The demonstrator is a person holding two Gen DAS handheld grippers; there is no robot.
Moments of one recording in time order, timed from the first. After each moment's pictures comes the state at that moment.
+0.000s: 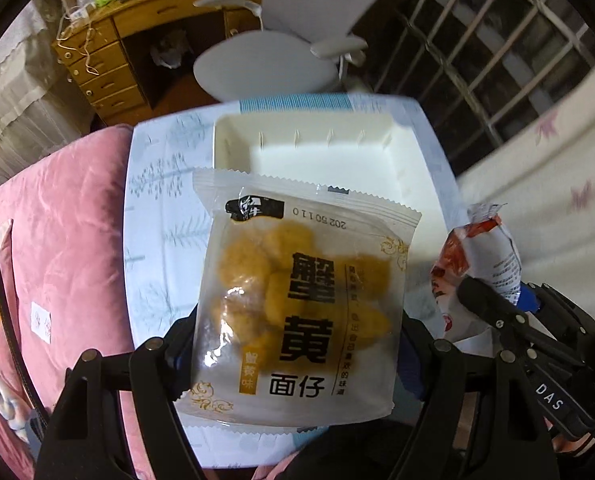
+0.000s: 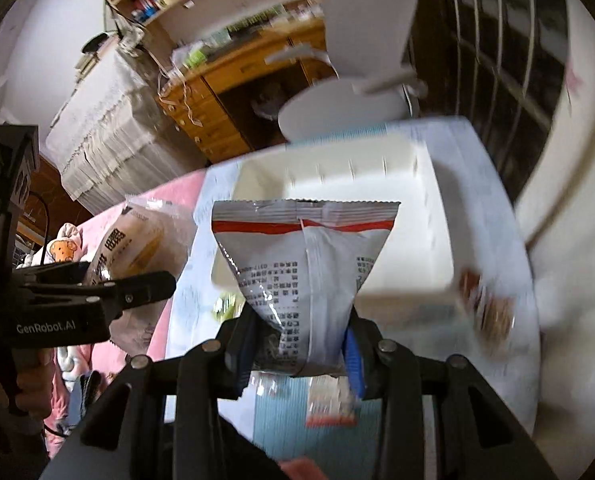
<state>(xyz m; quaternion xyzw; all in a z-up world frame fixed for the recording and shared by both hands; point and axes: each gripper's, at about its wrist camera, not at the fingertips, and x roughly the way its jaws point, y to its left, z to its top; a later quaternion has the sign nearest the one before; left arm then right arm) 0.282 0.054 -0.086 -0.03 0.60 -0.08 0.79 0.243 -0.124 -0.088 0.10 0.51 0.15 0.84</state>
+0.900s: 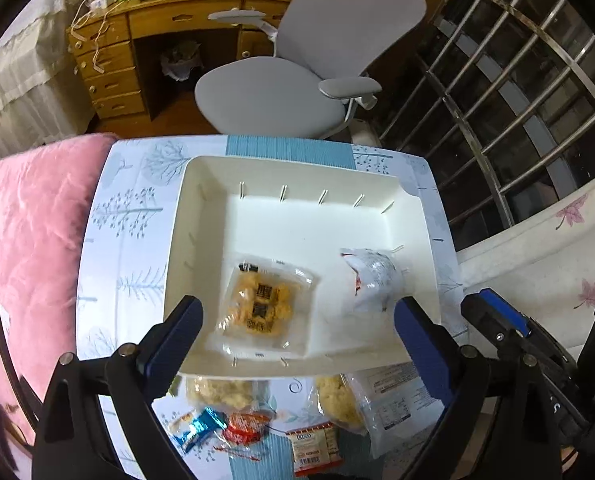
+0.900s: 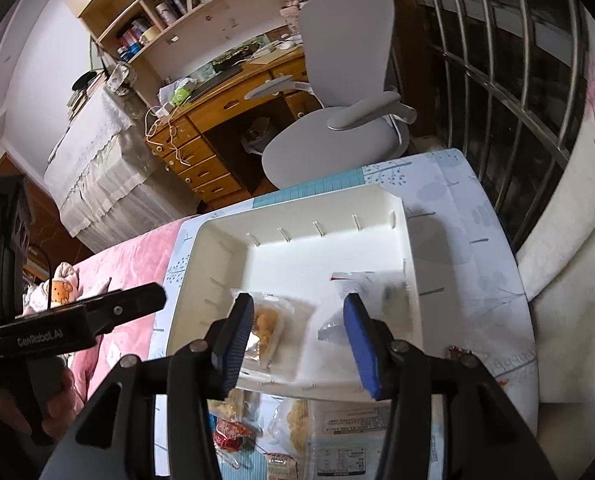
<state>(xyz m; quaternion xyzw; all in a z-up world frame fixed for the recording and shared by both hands) 0.340 0.030 -0.124 -0.11 0.56 -0.05 0.82 0.326 -0.179 -0.130 0.14 0.47 0.14 0.86</state>
